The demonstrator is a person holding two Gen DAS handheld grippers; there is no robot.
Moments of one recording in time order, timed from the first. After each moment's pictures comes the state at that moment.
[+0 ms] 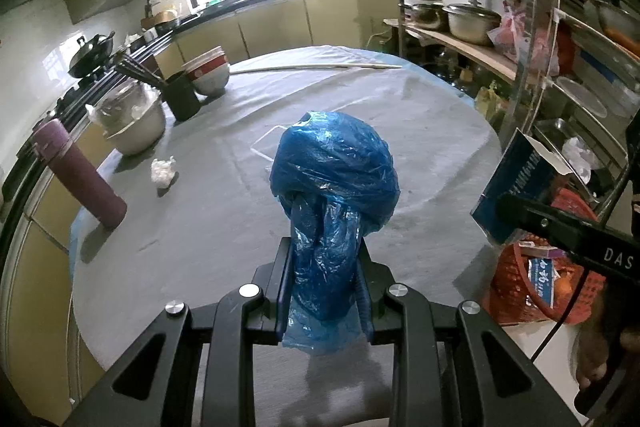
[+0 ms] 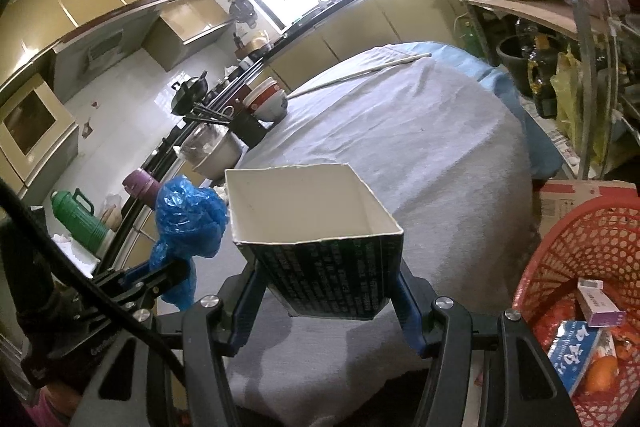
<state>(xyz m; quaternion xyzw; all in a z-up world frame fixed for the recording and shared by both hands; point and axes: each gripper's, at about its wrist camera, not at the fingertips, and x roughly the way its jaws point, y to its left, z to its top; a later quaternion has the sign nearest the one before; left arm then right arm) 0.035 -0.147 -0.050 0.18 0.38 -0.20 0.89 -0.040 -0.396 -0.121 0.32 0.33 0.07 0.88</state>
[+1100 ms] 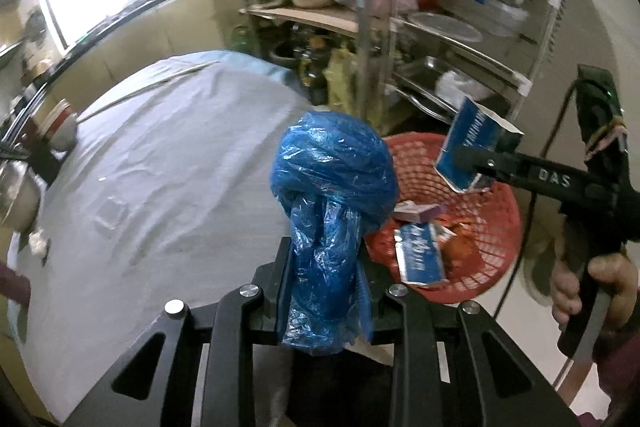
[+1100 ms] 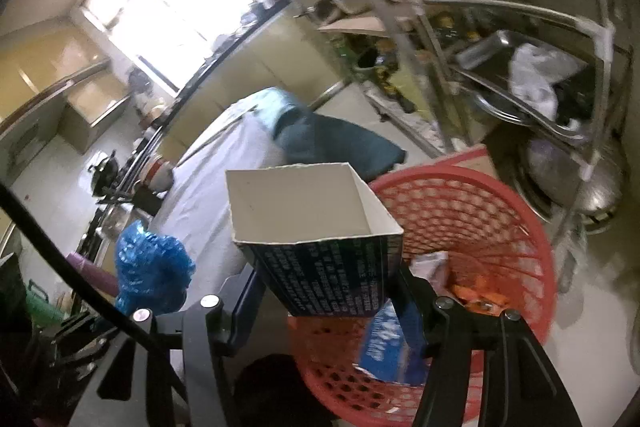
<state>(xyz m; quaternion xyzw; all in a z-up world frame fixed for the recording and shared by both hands) -0.046 -0.283 -0.079 0.25 0.40 -0.40 0.79 -0.154 -0.545 -0.166 0.40 0.32 -0.12 0.85</state>
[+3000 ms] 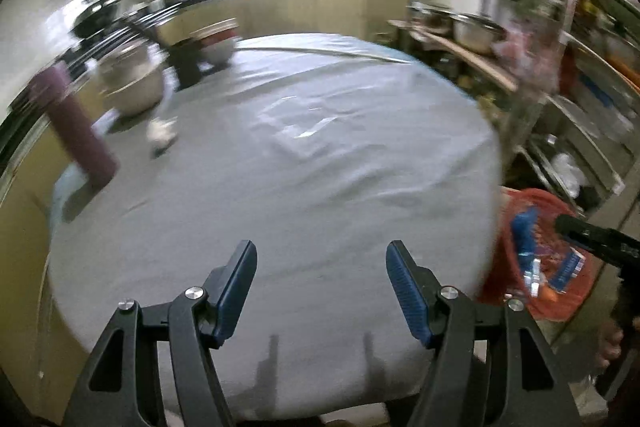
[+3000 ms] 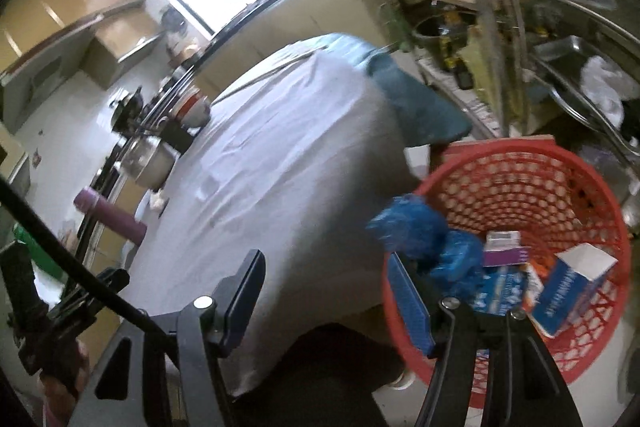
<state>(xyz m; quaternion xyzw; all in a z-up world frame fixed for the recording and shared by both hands) 0.034 -0.096 -0.068 0.11 0.41 -0.19 0.88 -0.089 -0.449 -0.142 0.34 0.38 -0.03 0.86</state>
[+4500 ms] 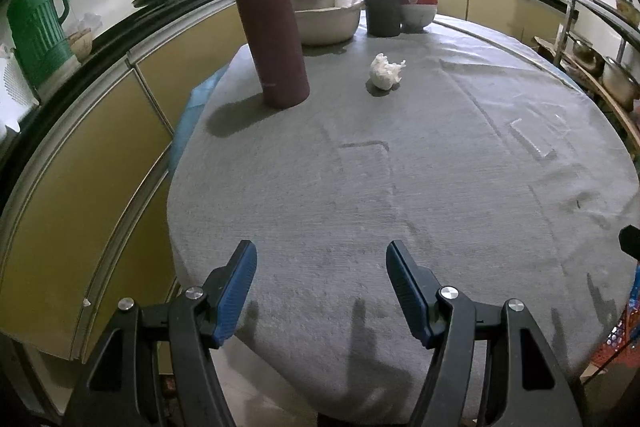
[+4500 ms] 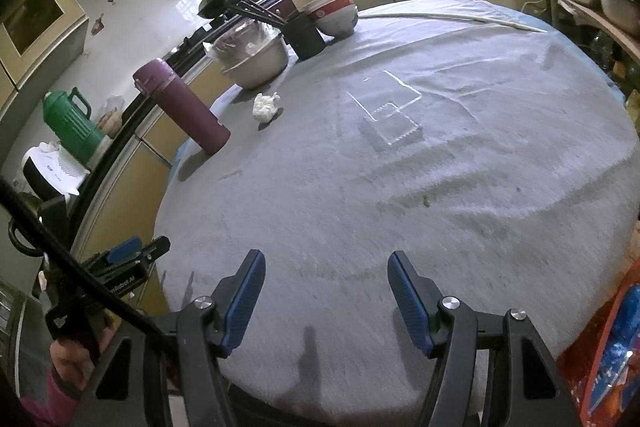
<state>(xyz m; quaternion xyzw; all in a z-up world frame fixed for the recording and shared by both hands) 0.090 0.078 -0.098 0.06 0.45 0.01 0.89 0.041 -0.254 -0.114 0.20 0.44 0.15 0.86</state>
